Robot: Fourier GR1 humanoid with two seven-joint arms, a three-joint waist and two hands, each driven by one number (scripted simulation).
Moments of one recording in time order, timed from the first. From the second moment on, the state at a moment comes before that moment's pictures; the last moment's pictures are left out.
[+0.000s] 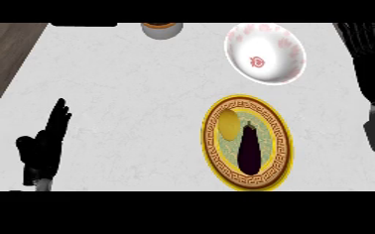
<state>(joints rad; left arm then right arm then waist) 0.02 0.51 -0.27 -1.38 0.39 0.43 -0.10 -0.40 -0.54 -0.01 -1.38 -0.32 -0.02 -0.18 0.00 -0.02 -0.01</state>
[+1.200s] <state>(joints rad) -0.18 0.60 -0.07 -1.47 0.47 0.29 -0.13 -0.26 -0.37 0.64 -1.87 0.48 -0.33 0.48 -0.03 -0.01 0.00</state>
